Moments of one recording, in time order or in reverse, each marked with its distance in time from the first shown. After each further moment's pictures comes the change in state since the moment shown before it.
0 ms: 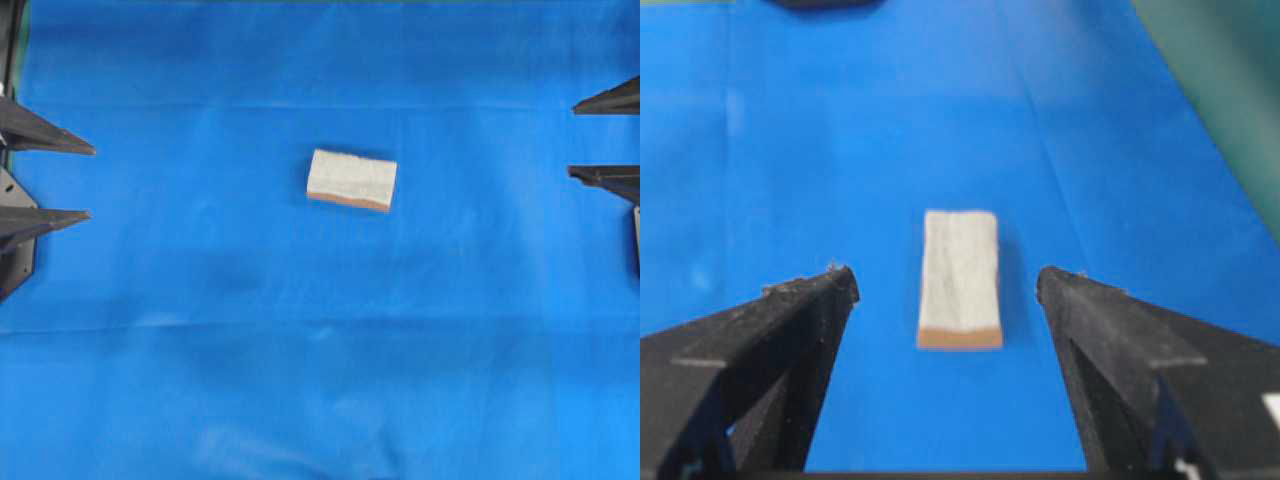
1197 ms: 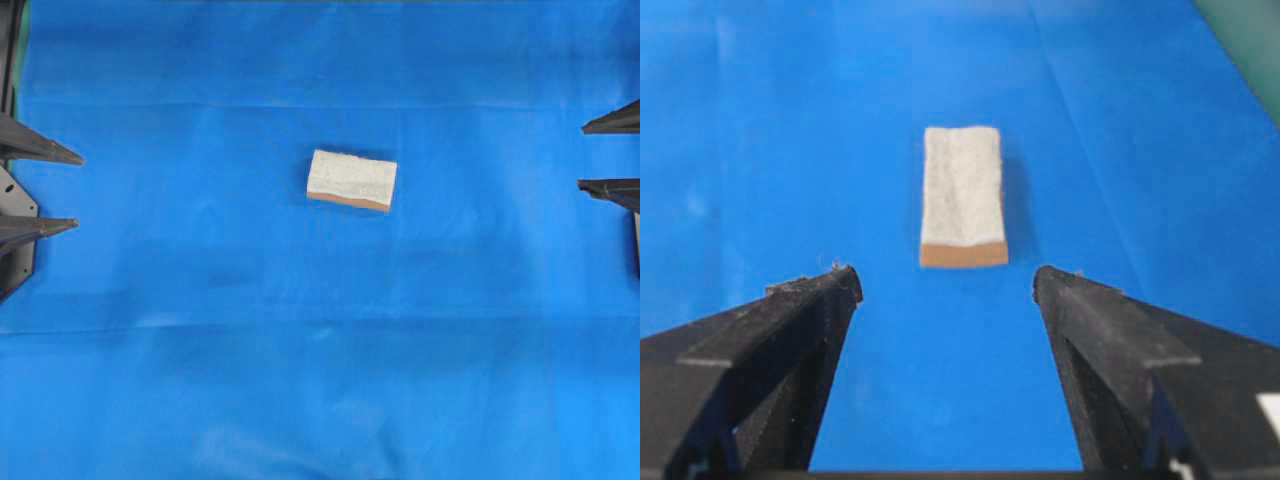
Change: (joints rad) left arm 0.000 -0.094 0.057 0.000 0.060 0.005; right arm 0.000 -0.071 0.081 0.029 0.038 0.006
